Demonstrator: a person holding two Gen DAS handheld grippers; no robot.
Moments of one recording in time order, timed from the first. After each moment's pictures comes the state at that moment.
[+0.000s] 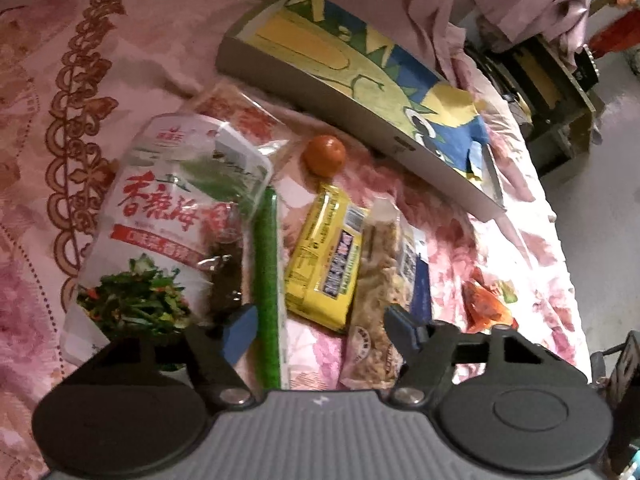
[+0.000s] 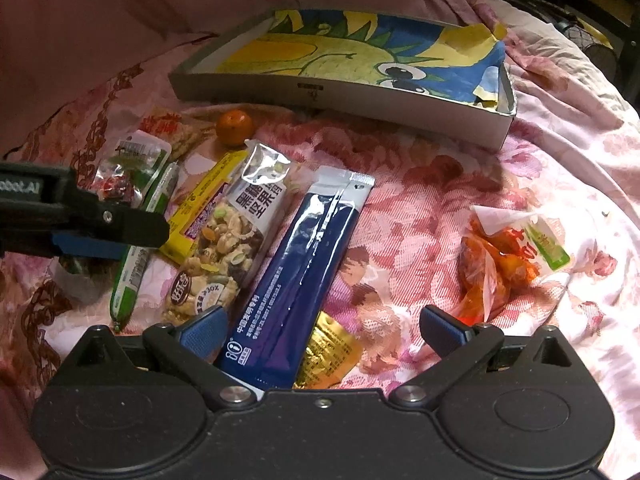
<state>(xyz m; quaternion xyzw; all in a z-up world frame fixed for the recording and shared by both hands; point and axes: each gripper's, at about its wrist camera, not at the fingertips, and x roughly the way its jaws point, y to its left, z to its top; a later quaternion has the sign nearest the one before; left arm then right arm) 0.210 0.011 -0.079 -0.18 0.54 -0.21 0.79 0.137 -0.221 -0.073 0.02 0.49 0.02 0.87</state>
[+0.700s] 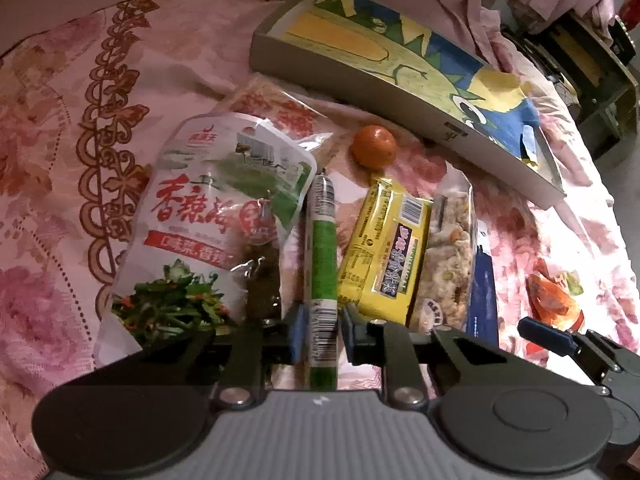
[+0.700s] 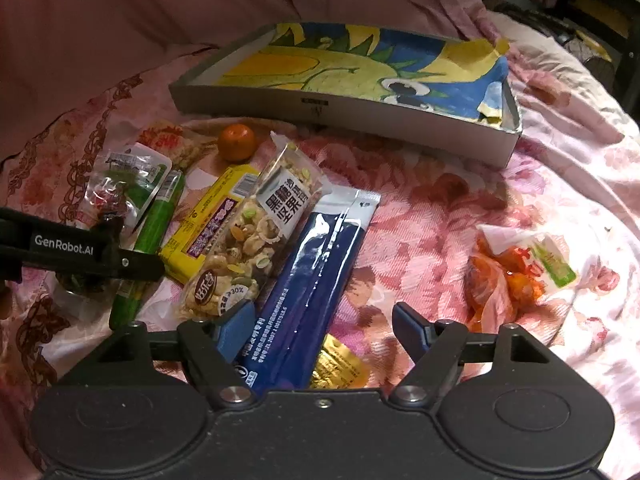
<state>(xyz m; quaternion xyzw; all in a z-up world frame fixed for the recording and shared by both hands) 0.211 -0.006 -0.091 -0.11 0.54 -0.15 0.82 0.144 -0.215 -0.076 0.01 0.48 0.02 0.88</state>
